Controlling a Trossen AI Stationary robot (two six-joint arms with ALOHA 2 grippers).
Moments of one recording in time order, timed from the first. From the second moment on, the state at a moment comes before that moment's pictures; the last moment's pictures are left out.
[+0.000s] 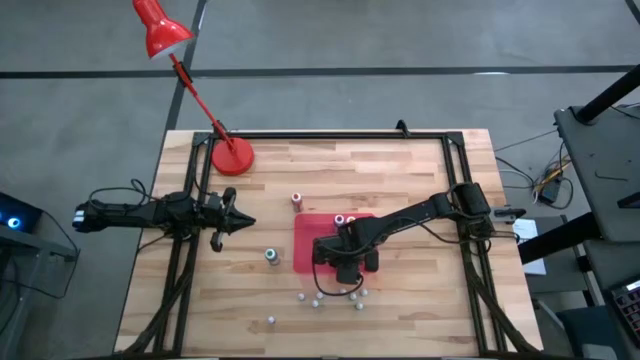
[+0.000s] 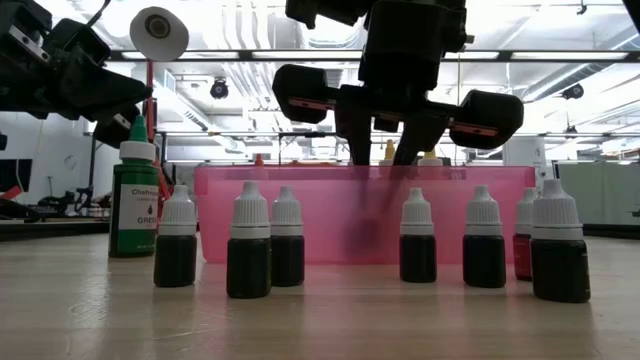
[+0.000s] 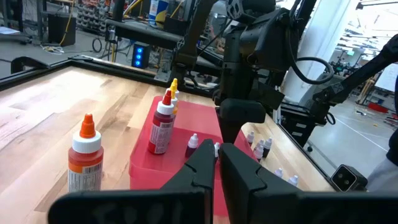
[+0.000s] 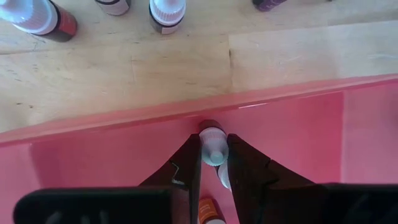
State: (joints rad) left arm -0.02 0.11 0.01 0.03 0.07 -0.26; right arm 0.22 2.05 1.54 -0.79 -0.12 -1.21
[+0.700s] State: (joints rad) left arm -0.02 0.11 0.01 0.03 0.07 -0.26; right arm 0.22 2.05 1.54 -0.79 -0.12 -1.20
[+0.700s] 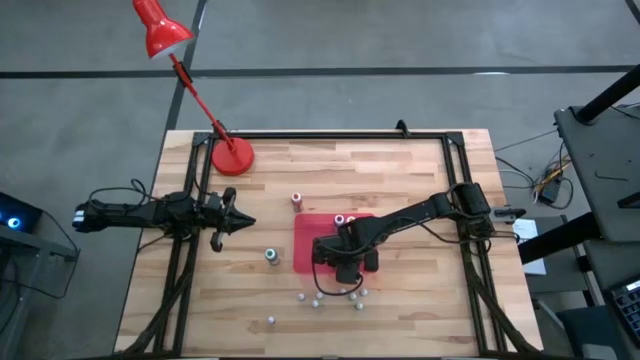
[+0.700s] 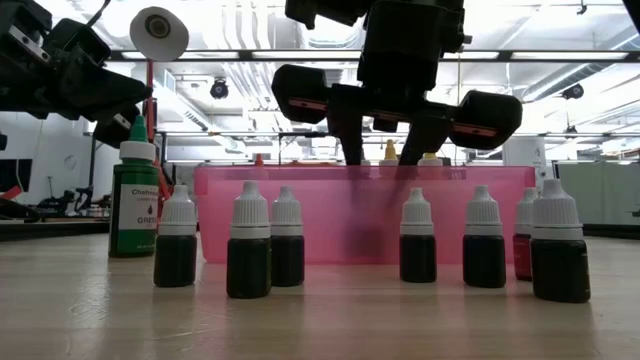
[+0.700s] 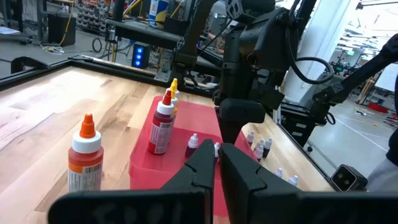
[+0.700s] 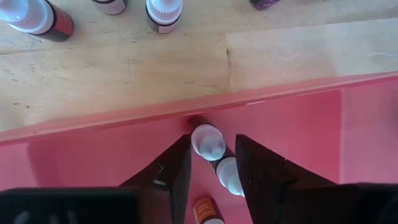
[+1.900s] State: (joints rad) left arm -0.02 0.11 0.01 0.03 0.07 -0.26; right arm 0.26 1.80 1.53 -0.92 -0.11 -0.53
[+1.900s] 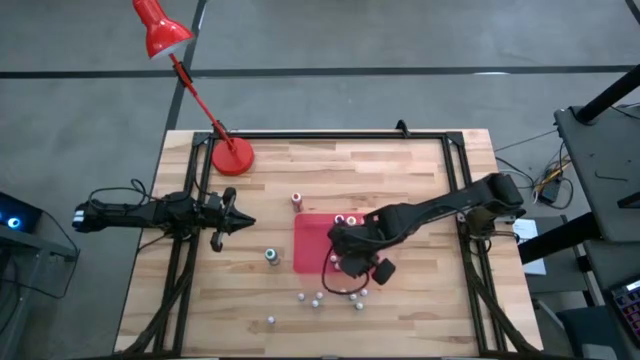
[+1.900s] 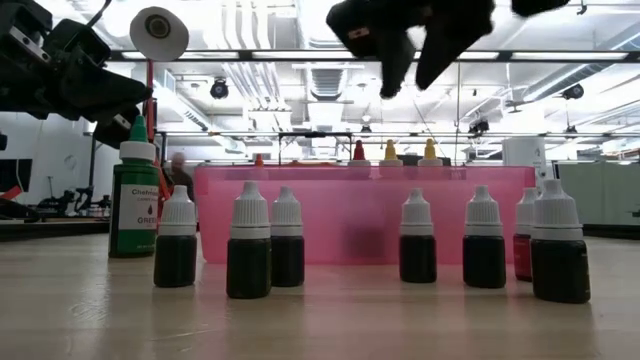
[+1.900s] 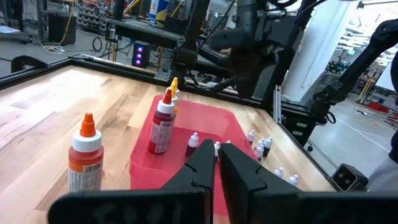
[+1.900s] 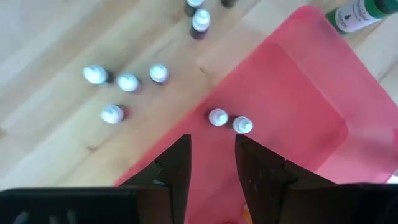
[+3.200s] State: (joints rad) left arm -0.02 0.11 0.01 0.03 0.07 -0.26; right arm 0.49 1.88 1.52 -0.94 -0.11 -0.30
